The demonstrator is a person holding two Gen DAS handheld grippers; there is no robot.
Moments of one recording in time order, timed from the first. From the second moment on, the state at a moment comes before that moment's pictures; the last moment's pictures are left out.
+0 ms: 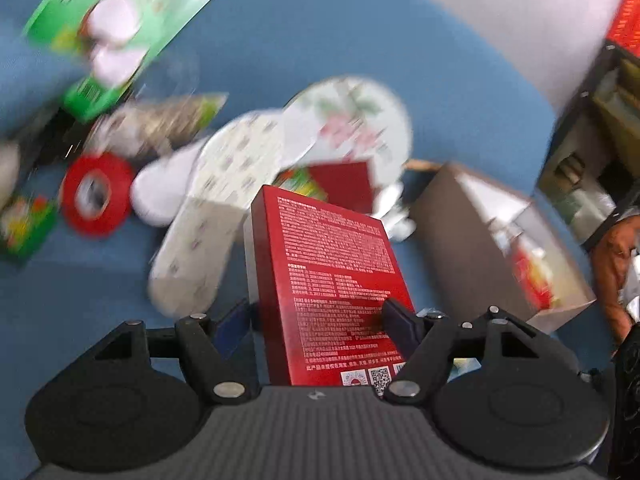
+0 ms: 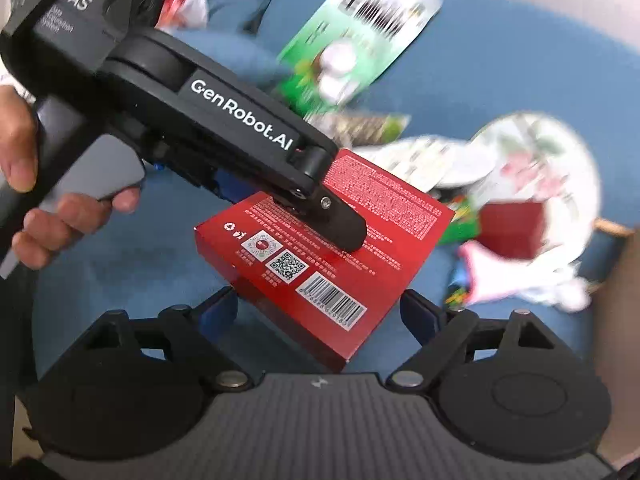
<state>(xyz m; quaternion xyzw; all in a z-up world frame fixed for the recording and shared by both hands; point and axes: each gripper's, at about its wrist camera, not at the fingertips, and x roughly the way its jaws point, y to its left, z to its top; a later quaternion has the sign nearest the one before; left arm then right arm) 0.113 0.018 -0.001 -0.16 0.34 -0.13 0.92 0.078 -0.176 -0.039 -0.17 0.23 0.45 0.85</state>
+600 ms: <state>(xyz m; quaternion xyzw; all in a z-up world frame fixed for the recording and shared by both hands) 0.204 -0.176 0.058 -0.12 0.30 -0.28 0.91 0.143 -0.351 0.037 -0.09 0.20 0.29 0.93</state>
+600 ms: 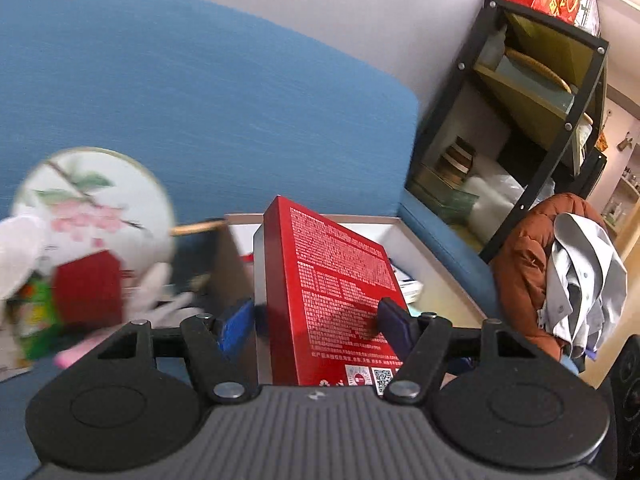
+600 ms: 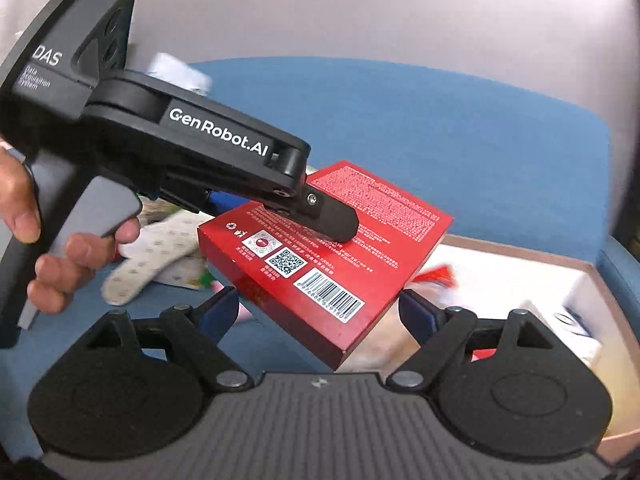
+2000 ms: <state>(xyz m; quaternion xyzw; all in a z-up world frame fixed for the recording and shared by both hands) 0.187 -0.189 0.047 -0.06 0.29 -0.26 0.92 0.213 -0.371 0.046 -0.09 0.29 0.19 0.94</state>
